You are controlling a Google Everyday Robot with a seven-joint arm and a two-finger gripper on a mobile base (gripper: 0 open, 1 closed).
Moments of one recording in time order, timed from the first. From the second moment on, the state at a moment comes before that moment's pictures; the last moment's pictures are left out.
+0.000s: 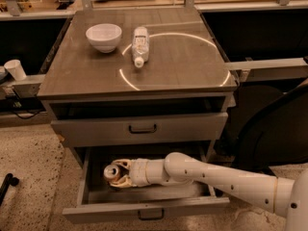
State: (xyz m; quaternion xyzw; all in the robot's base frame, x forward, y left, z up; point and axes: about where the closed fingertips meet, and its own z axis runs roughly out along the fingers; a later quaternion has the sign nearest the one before) arm 0.505 0.143 0.485 -0.62 0.54 0.29 0.48
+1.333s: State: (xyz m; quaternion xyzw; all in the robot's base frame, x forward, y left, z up) arm 0.520 0.122 0.458 -0.59 0.56 0.32 0.48
